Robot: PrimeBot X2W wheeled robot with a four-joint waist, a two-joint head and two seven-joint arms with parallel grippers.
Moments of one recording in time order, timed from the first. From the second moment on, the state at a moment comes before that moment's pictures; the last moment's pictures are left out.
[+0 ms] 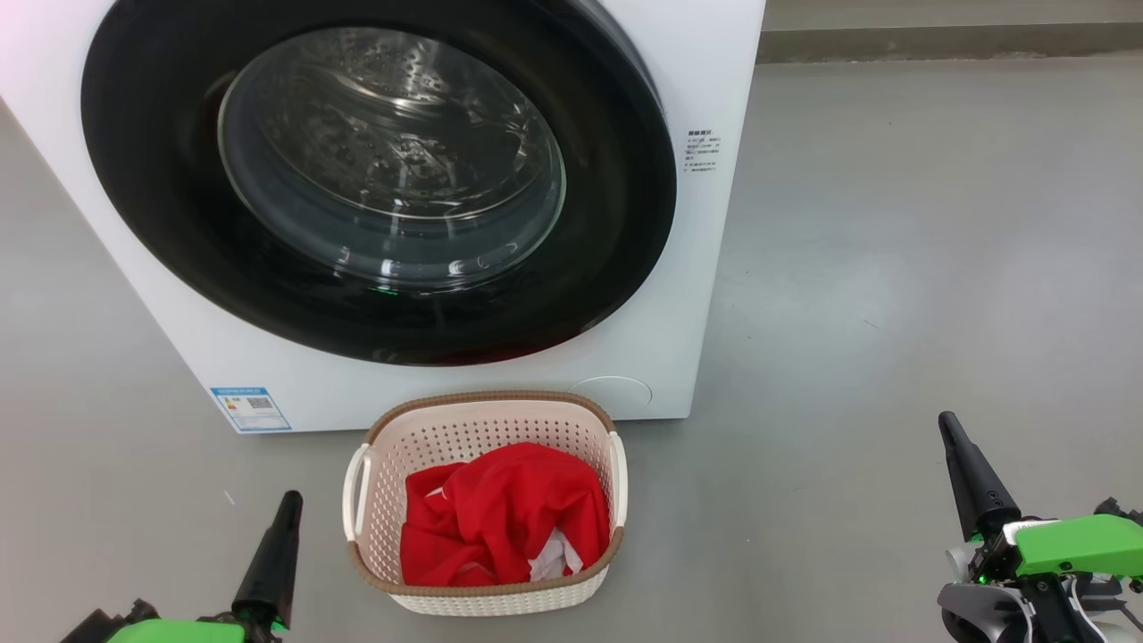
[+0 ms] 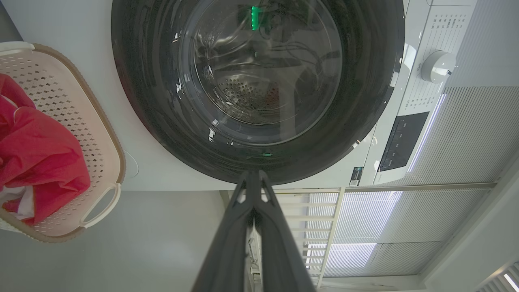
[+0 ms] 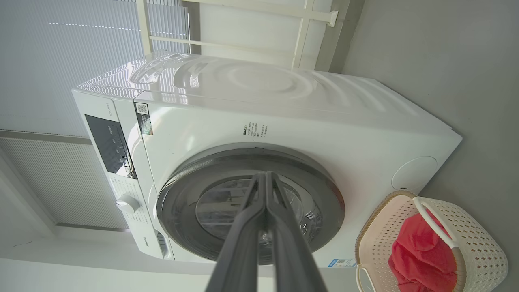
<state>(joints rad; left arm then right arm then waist) -0.07 0.06 0.04 0.26 -1.64 -0.11 0.08 -0.07 -0.10 -0.05 0.27 1.68 0.13 0.04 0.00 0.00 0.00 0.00</state>
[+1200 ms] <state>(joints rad) -0.07 0.06 0.05 0.26 -1.64 -0.11 0.08 -0.07 -0.10 -0.05 0.27 1.68 0.13 0.04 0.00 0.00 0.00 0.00</state>
